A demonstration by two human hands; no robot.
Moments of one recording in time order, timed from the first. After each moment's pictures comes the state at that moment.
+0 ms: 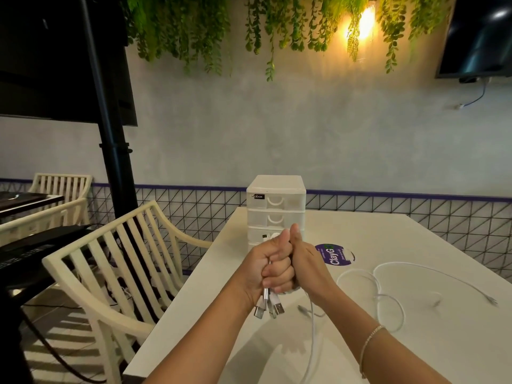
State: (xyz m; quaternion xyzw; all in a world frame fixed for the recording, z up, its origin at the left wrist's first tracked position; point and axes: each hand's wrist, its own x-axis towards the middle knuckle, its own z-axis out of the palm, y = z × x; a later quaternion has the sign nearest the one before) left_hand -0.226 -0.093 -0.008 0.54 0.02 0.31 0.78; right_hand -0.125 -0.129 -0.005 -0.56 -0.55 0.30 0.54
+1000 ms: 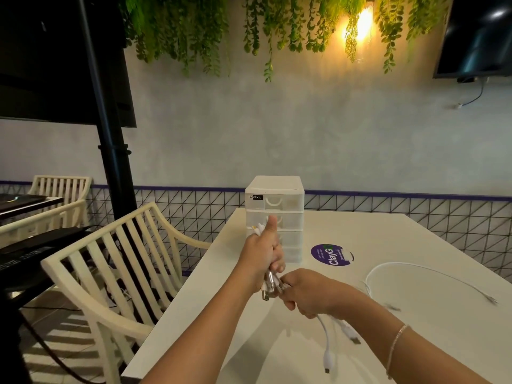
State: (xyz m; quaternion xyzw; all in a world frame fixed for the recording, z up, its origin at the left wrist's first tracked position) left_hand -0.215 -0.090 0.004 0.56 0.28 0.48 0.62; right_hand -0.113 -0.150 0.000 -0.66 -0.66 0.31 0.16
